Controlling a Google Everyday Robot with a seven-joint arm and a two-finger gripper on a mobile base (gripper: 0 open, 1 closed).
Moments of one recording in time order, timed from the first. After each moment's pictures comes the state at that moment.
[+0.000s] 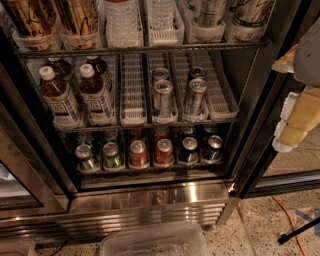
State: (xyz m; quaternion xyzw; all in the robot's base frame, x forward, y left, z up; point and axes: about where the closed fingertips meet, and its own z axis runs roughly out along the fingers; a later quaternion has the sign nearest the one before) arm 0.438 -0.217 0.976 -0.60 0.78 -0.03 0.16
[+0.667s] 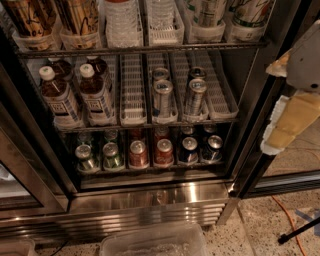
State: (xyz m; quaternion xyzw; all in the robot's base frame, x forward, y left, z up) arm 0.438 -0.201 0.972 -0.59 0.78 -0.02 0.18
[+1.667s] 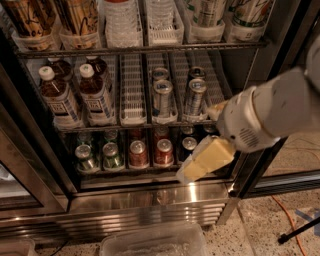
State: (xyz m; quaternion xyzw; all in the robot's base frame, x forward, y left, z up) arm 0.423 -0.080 0.902 -0.51 0.79 0.16 0.30
